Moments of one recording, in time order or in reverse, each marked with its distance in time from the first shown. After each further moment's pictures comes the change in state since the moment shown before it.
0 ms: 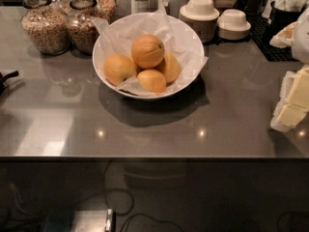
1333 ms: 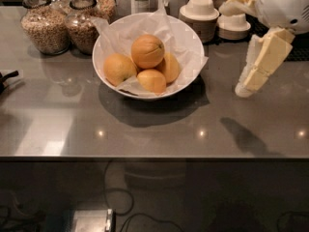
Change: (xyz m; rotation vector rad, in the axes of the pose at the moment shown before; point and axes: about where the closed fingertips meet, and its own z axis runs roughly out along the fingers) arm -0.099 -0.022 -0.017 -0.052 -0.376 -0.258
